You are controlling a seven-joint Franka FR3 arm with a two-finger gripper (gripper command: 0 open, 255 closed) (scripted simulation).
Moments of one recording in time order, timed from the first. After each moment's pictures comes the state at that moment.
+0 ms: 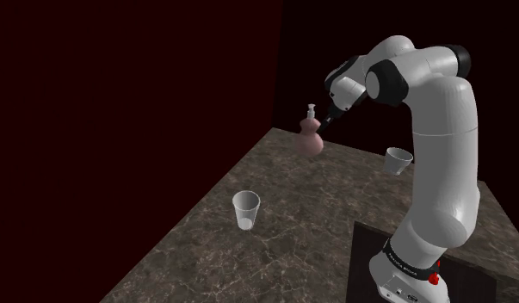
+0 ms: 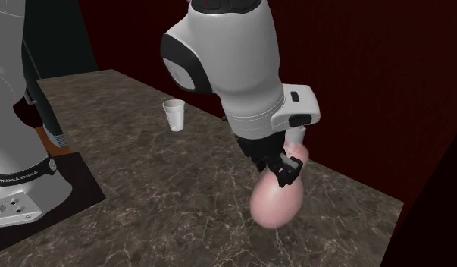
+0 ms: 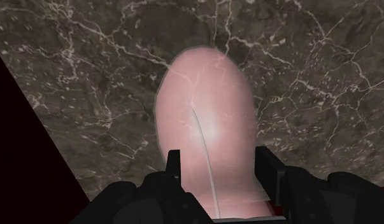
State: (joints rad) arm 0.01 0.44 -0.77 -1.88 0.89 2.21 -1.53
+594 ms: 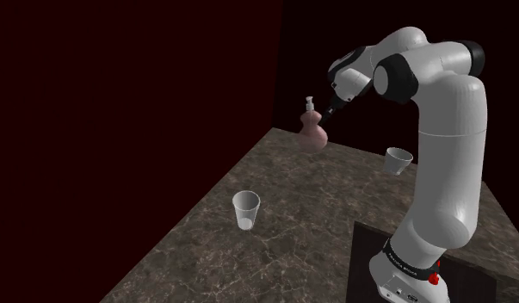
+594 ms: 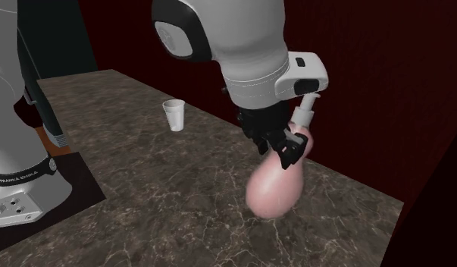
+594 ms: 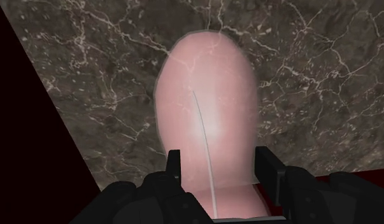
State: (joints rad) arm 0.04 0.38 -0.81 -1.85 0.81 2.15 -1.46
